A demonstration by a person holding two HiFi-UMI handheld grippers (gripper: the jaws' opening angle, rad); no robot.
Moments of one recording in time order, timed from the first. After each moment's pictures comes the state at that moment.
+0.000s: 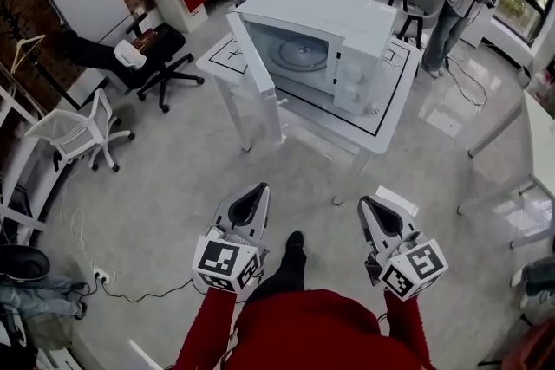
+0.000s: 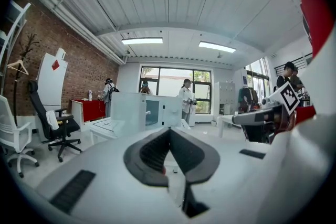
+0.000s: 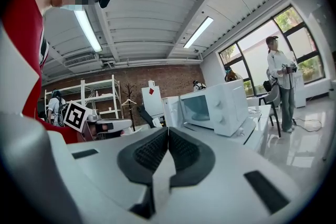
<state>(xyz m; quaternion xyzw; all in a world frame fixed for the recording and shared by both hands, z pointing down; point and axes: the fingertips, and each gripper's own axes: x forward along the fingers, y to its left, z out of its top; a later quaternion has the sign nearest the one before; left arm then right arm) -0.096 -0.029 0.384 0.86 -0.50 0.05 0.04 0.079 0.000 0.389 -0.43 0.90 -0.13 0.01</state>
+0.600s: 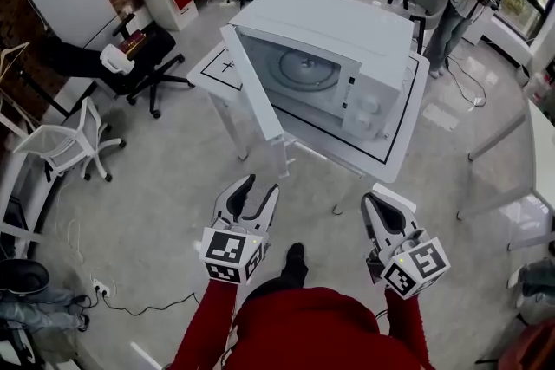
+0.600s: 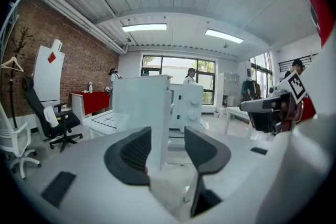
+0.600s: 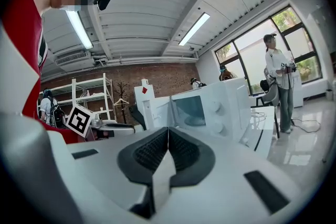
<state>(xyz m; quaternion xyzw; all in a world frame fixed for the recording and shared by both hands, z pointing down) -0.111 -0.131 0.417 0.86 -0.50 0.11 0.07 0.071 -0.089 0.393 -0.45 0.88 -0.13 0.00</state>
